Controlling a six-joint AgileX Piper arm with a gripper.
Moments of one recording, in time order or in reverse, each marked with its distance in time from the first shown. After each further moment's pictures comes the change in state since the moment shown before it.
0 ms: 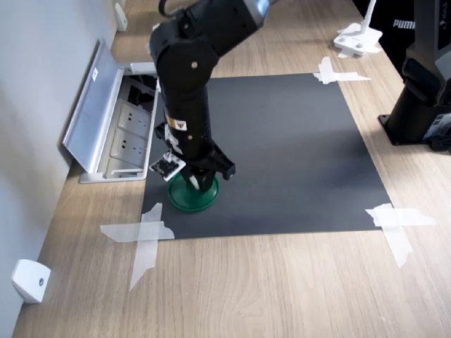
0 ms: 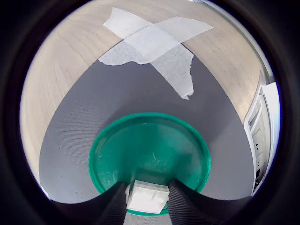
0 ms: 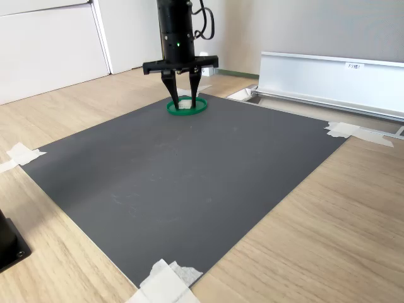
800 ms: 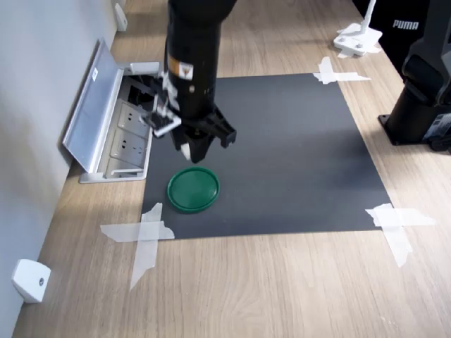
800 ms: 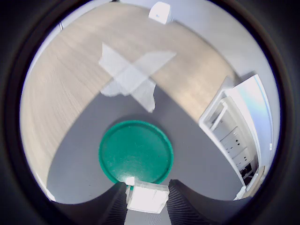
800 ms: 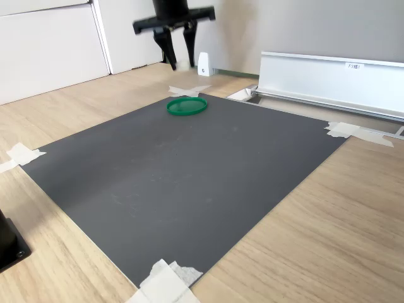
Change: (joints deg) arm -0.1 -7.4 0.1 -1.9 1.5 4.3
